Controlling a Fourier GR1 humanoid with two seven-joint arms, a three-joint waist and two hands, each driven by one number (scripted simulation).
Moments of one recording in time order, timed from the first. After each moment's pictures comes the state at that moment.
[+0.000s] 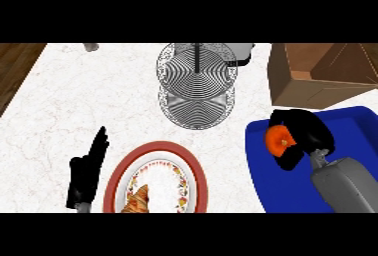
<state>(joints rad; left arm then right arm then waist) 0.04 0.23 -0.22 -1.38 0.10 0.31 0.02 -0.33 -0.46 0.36 -1.41 0.67 0.20 0.42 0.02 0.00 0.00</state>
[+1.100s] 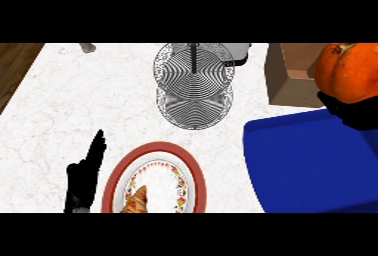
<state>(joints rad) 0.08 0.20 -0.19 -1.40 0.07 0.30 0.00 -0.67 -0.54 -0.05 -1.92 0.28 0.38 0.67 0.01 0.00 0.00</state>
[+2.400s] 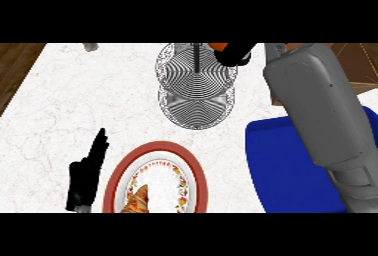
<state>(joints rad) 0.07 0.17 -0.16 -1.40 0.02 0.26 0.00 -1.10 -0.22 0.14 -1.15 0.60 0.18 0.50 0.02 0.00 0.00</state>
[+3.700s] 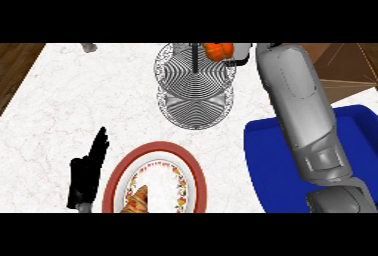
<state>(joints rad) 0.05 0.15 -0.14 -1.39 0.01 0.25 0.02 -1.14 -0.05 -0.24 -0.83 0.33 -0.18 0.22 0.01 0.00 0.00</state>
